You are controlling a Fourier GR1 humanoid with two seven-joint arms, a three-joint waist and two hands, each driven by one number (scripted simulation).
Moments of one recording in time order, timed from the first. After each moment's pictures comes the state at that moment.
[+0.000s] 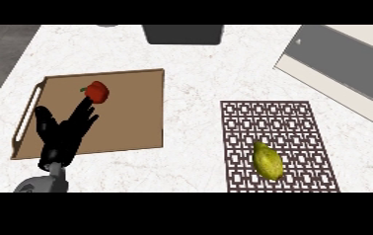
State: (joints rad) left arm -0.06 0.19 0.09 -1.36 0.13 -0.02 0.28; right arm -1.20 -0.72 -0.55 -0.63 0.76 -0.21 0.38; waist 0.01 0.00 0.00
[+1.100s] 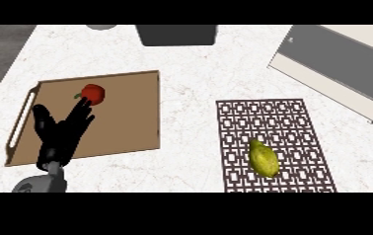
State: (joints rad) left arm -0.06 0.19 0.11 -1.35 0.13 -0.01 0.30; right arm -1.01 -0.94 -0.81 -0.88 0.53 -0.37 0.48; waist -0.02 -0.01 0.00
